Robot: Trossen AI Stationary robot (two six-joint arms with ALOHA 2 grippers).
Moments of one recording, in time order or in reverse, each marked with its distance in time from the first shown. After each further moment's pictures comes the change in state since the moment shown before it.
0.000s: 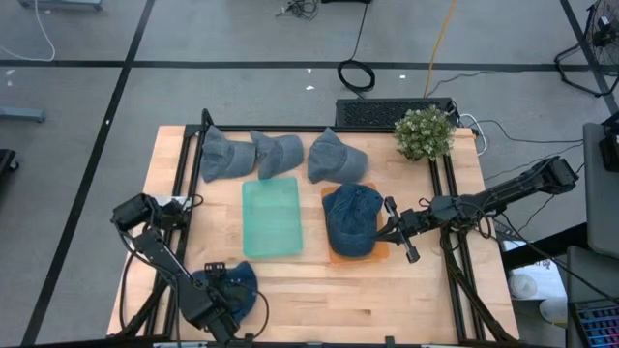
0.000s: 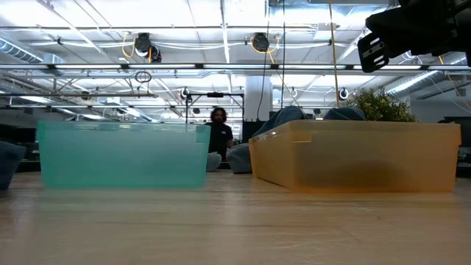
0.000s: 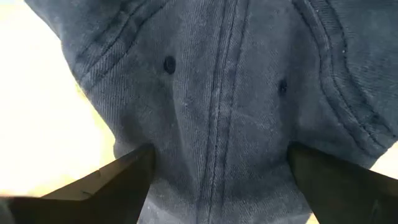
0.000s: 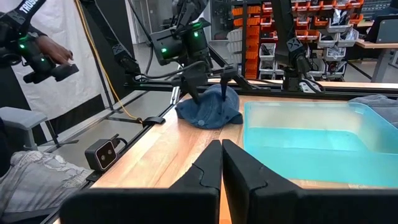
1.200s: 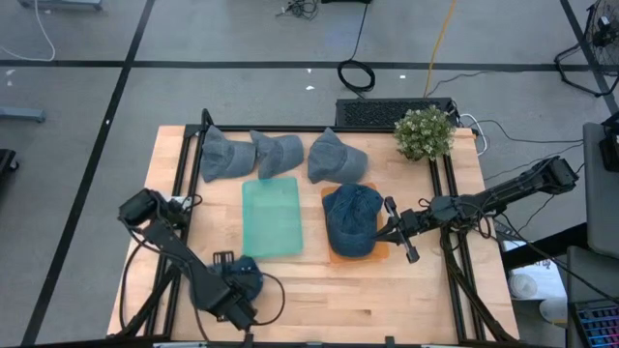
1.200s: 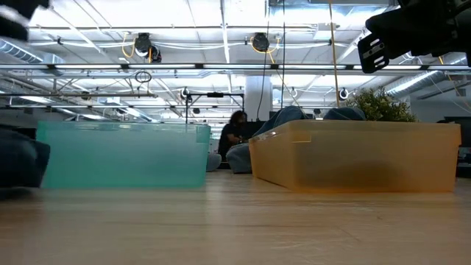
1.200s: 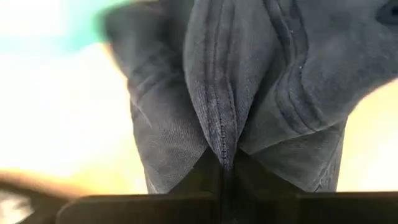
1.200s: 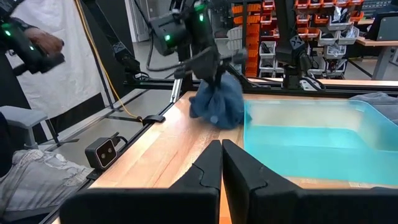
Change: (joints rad) left arm 0.145 -0.006 0.138 -0.205 -0.009 0.083; right arm 0.000 0.000 0.000 -0.007 0.000 0.003
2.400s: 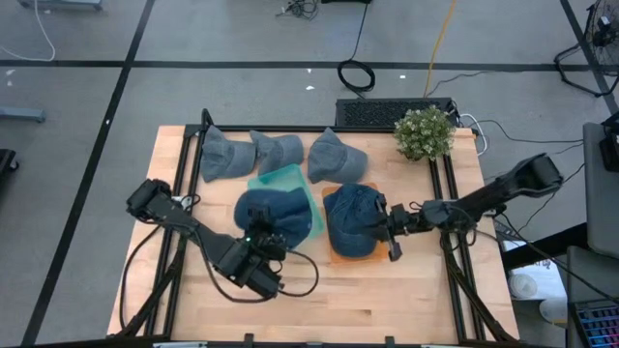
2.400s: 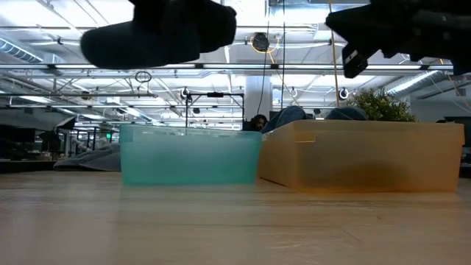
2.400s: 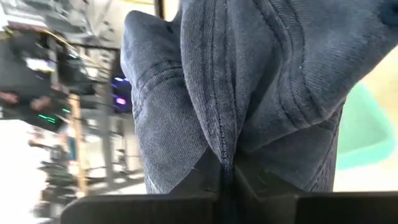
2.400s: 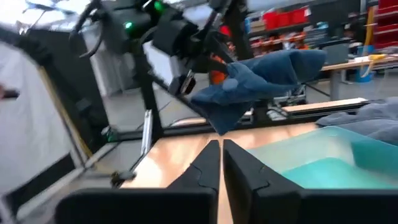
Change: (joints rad) left arm 0.228 -0.022 0.326 -0.214 -0.883 0.550; right arm -0.003 0.404 0.008 0.574 0.177 0.103
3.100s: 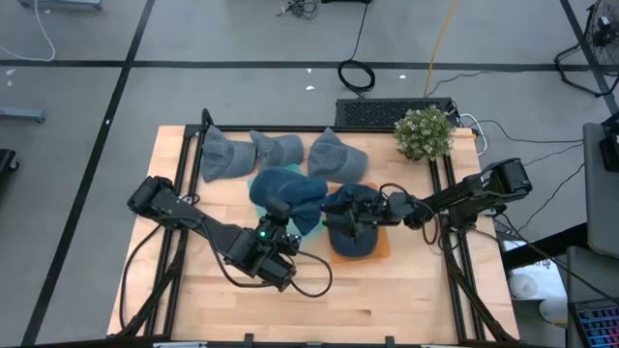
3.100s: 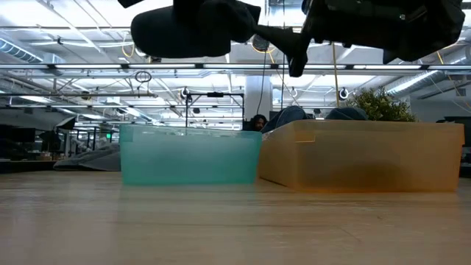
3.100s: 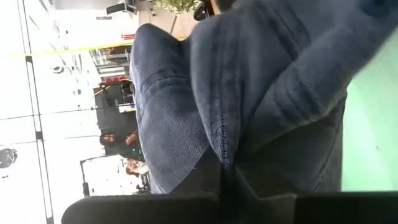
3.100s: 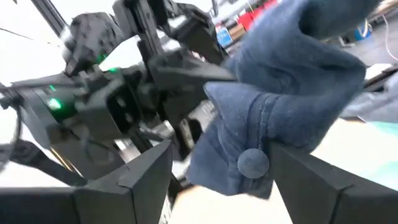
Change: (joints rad) left arm 0.066 0.000 0.000 0.226 -0.263 0.490; right arm -0.138 0.321 0.341 0.050 -0.050 0.386
